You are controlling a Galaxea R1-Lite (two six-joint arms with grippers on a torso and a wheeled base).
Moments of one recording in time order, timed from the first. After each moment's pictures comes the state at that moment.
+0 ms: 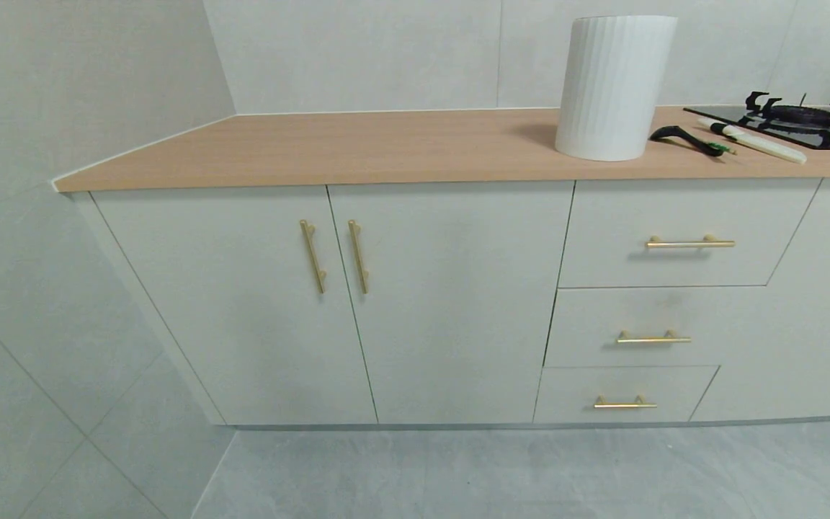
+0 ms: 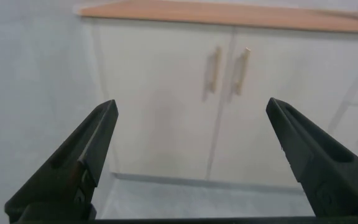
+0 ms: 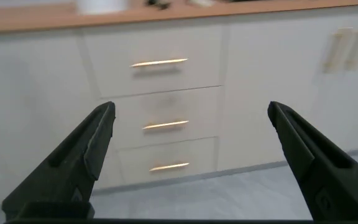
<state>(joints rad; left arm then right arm) -0.14 0.15 -0.41 0.08 0.23 -0.04 0.15 0.17 -0.47 0.13 -0.36 -0.02</state>
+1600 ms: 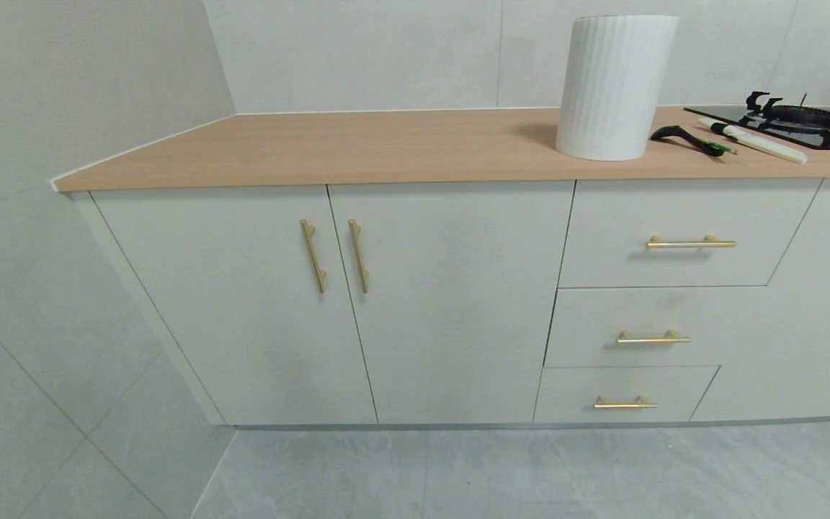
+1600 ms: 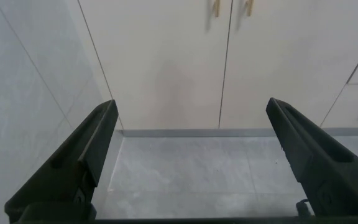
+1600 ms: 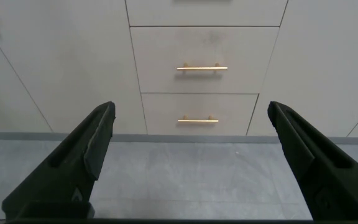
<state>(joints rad) 0.00 0.00 0.00 0.00 0.03 0.03 0.00 0.00 0.00 0.00 0.02 0.00</state>
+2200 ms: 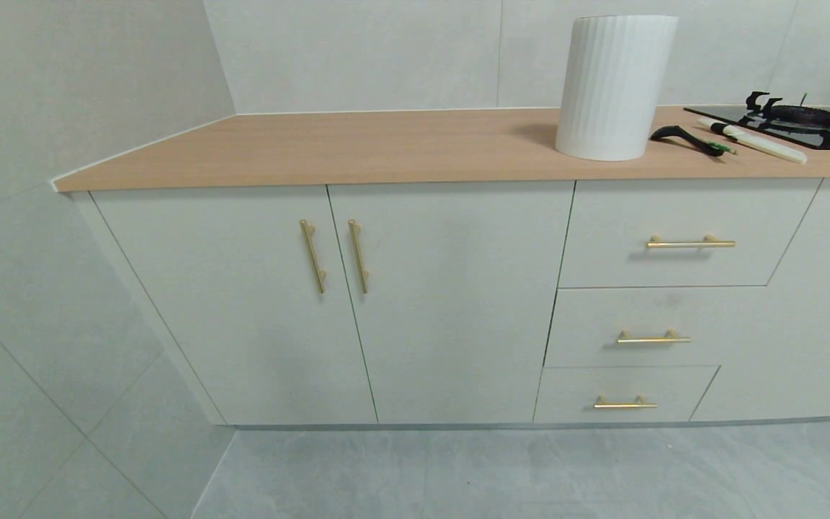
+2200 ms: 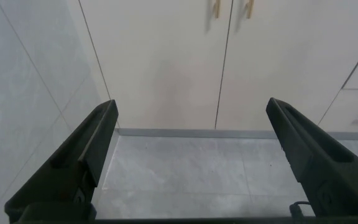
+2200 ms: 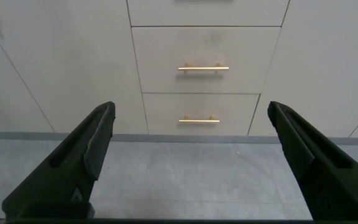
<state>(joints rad) 0.00 0.00 0.00 0.00 0.03 0.00 0.00 0.00 0.00 0.00 0.02 0.00</state>
